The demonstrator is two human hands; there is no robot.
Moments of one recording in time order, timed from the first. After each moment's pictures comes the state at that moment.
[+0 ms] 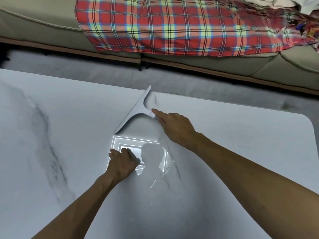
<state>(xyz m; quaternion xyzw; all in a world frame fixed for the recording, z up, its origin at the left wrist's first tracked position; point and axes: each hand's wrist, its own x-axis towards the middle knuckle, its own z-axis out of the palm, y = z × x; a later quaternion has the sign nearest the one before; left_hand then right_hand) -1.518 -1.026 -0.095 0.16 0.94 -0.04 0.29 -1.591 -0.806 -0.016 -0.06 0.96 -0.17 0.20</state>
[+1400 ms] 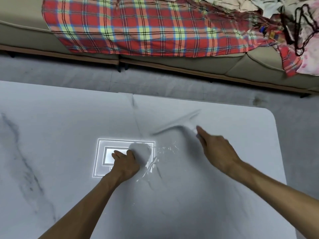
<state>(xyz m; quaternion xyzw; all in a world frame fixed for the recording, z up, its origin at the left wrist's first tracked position) -1.518 -0.946 -0.061 0.02 0.82 0.10 0.57 -1.486 -0.665 0.047 0.14 0.95 -0.14 0.23</state>
